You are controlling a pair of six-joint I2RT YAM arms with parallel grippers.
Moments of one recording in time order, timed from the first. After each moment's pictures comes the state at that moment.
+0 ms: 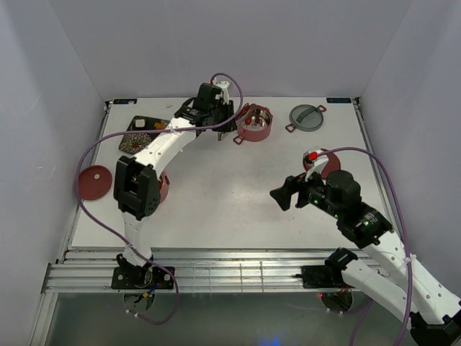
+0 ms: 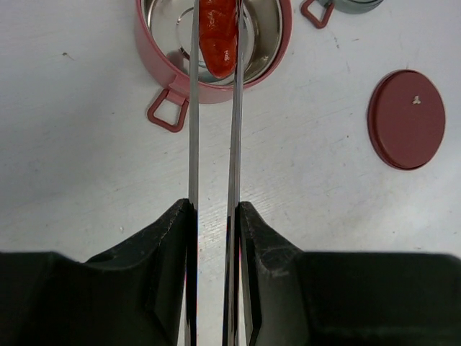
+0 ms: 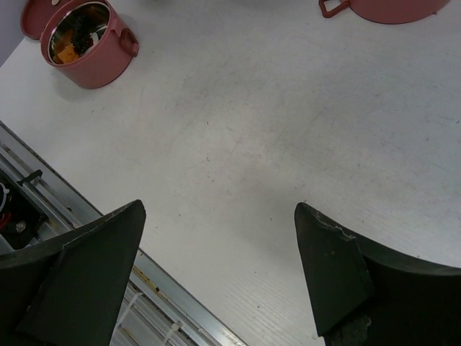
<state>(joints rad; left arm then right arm) -0.49 1.99 1.84 -0.50 0.12 -0.31 0.64 0.65 0.72 -0.40 -0.13 0.25</state>
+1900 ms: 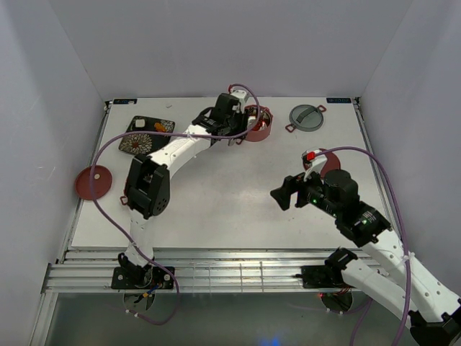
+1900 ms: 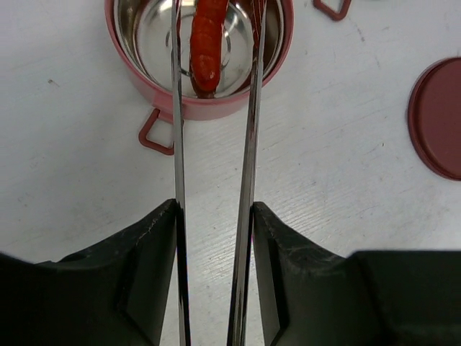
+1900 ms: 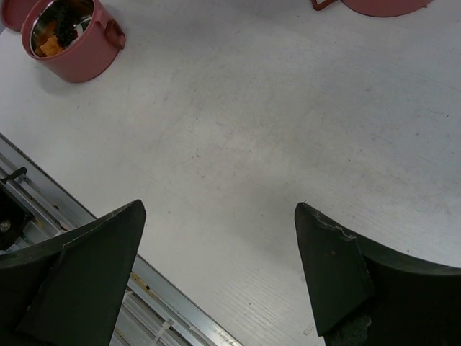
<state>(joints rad) -0.59 2.10 1.82 -0.37 -0.03 -0.22 0.64 0.66 0.72 -0.41 -0.11 0.23</state>
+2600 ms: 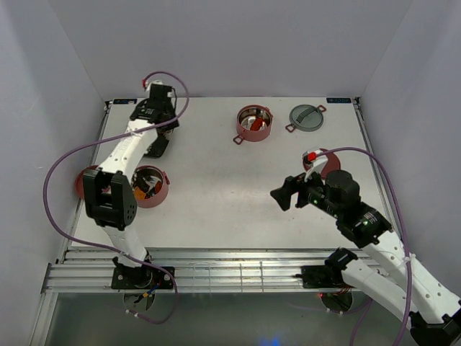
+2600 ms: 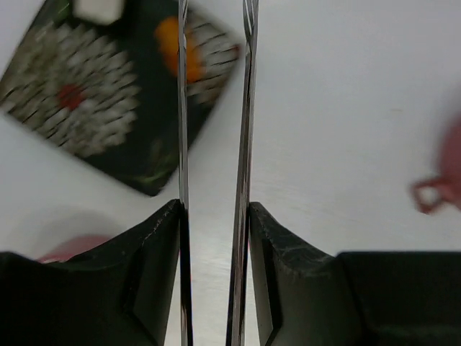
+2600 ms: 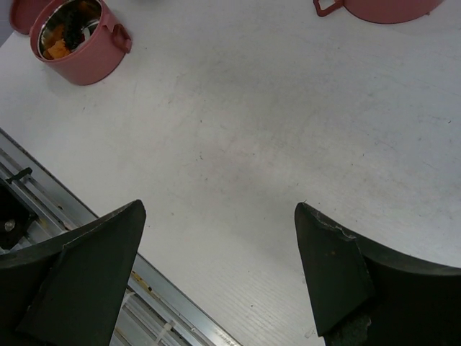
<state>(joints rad) -0.29 1.81 1.70 -0.59 -0.31 -0.39 0.64 0.65 0.72 -0.41 -0.11 0.23</state>
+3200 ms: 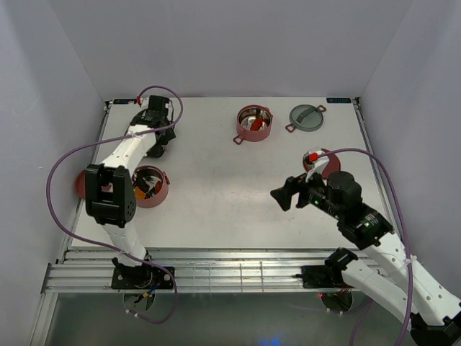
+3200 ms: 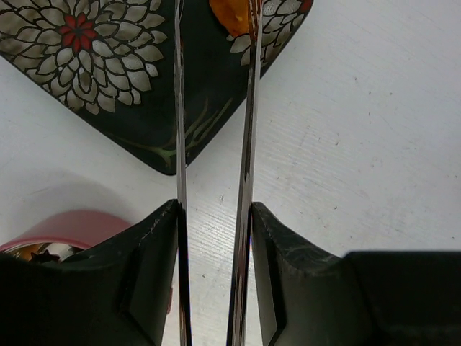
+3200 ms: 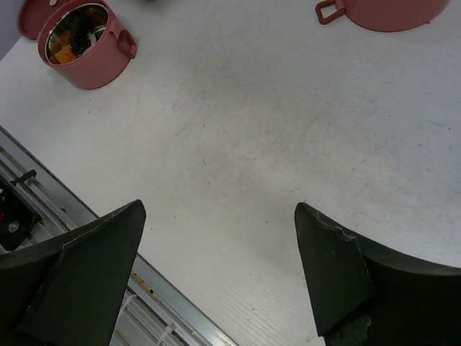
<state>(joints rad) -0.18 1.82 1.51 -0.59 -0.35 -0.51 0.64 0.63 0.71 -0.39 -0.12 0.23</state>
